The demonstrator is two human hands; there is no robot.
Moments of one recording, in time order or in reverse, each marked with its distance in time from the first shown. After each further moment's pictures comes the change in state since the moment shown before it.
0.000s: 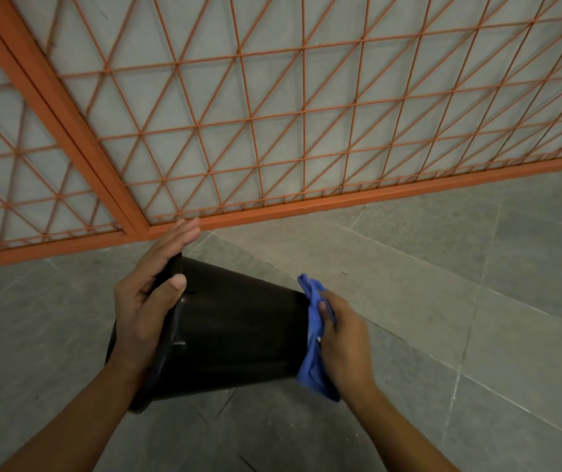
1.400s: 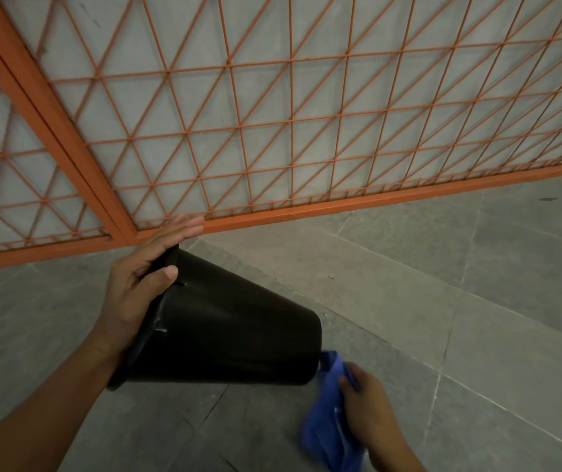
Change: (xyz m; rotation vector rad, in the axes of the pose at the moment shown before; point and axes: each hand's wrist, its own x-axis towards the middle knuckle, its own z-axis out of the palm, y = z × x) left_hand 0.016 0.000 -0.009 -0.066 -0.151 -0.031; right_hand -0.041 0.049 -0.038 -0.173 -0.248 0.431
